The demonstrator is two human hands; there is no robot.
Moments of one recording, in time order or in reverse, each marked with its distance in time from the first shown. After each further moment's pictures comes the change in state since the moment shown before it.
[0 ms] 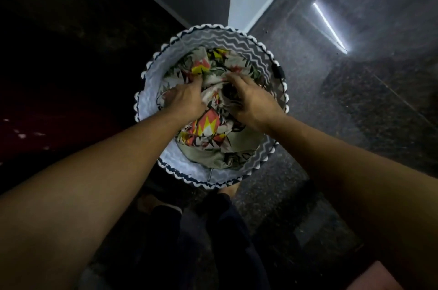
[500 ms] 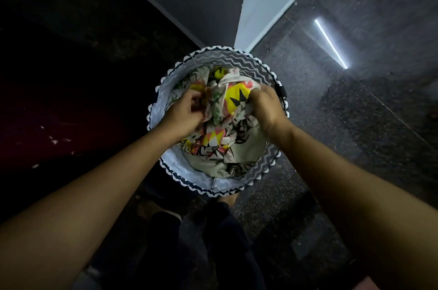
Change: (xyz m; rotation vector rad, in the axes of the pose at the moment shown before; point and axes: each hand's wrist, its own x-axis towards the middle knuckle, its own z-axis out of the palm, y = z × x) left_hand -0.051 -0.006 -0.036 -0.747 0.004 -0.078; right_hand -0.002 -0.036 -0.031 1.062 0.189 0.338
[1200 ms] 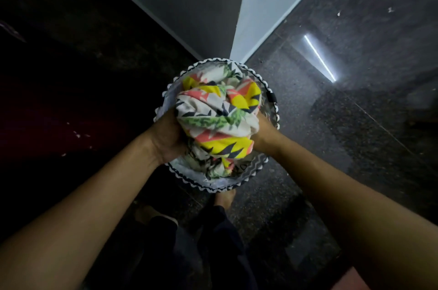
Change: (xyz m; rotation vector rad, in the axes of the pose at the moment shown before) left_hand -0.091 0.061 -0.031 -1.048 -0.354 -0.065; right_hand -0.059 -0.011 -0.013 -0.722 -0.286 -0.371
